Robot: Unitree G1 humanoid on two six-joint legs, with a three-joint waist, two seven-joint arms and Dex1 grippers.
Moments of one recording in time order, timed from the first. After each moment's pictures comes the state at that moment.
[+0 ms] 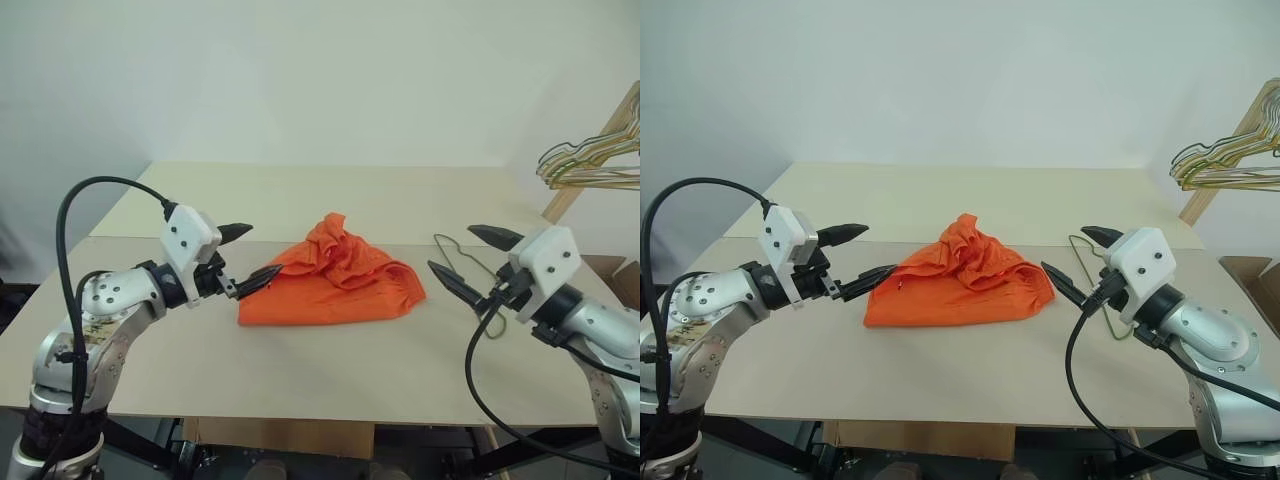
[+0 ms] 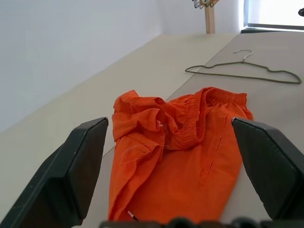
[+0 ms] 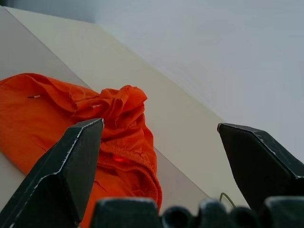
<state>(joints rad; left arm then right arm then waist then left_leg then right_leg) -0.26 0.70 0.16 -0.51 -0.51 0.62 -0.71 -0.05 -0.69 -0.29 -0.59 0.38 0.43 0.62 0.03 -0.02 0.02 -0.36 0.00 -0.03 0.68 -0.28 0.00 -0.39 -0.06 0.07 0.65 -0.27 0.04</state>
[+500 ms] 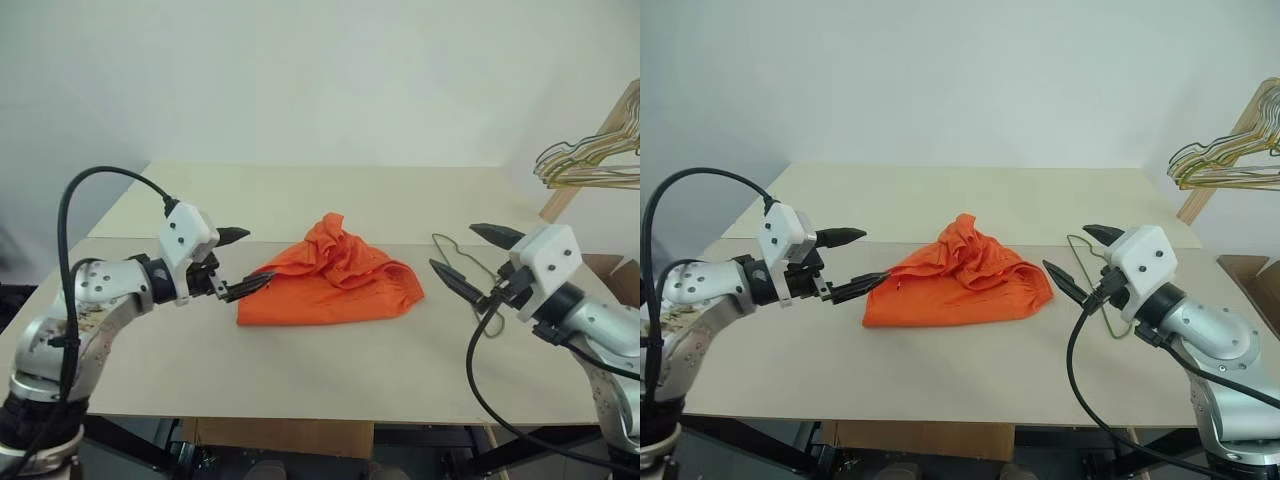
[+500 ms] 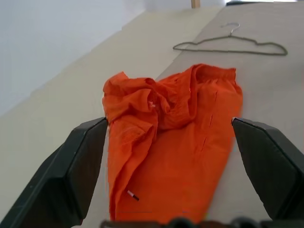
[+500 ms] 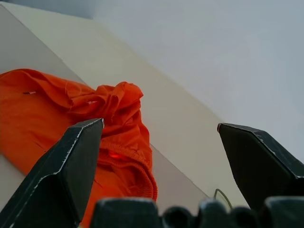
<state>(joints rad) -0.30 0.89 0.12 -0.42 -0.51 0.59 -0.88 -0.08 -0.72 -0.29 -0.56 0.38 0.42 0.65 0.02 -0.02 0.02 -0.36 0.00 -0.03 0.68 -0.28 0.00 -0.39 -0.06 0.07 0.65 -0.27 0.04</state>
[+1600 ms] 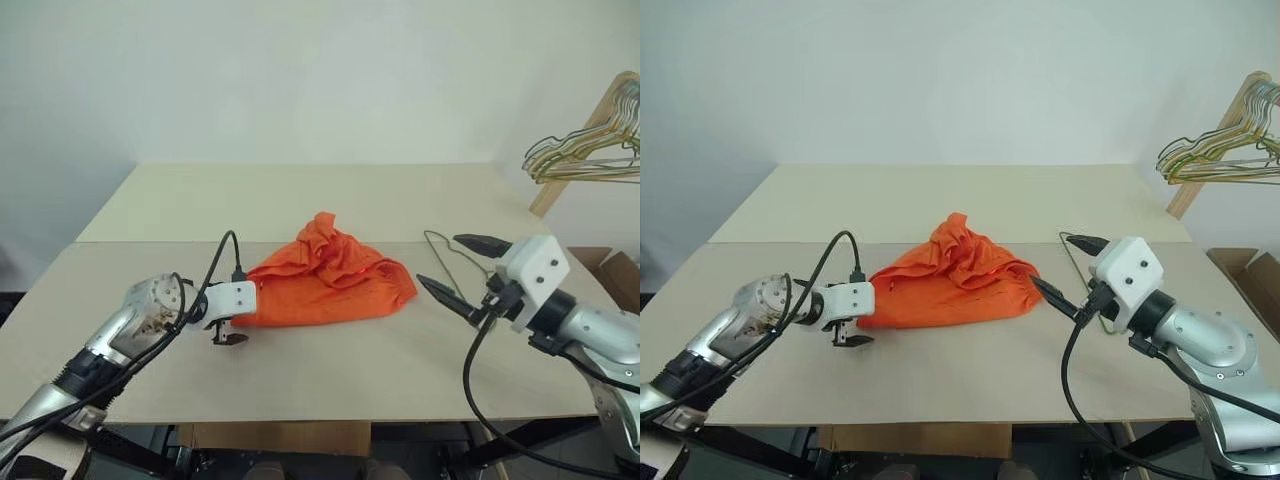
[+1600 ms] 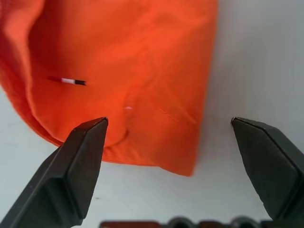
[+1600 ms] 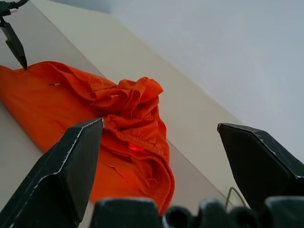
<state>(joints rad) -0.53 0.83 -0.46 0.08 0.22 0.30 -1.03 -0.02 -0.74 -0.26 -0.66 0.40 0.44 0.63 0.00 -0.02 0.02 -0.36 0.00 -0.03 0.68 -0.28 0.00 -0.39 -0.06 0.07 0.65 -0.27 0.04</state>
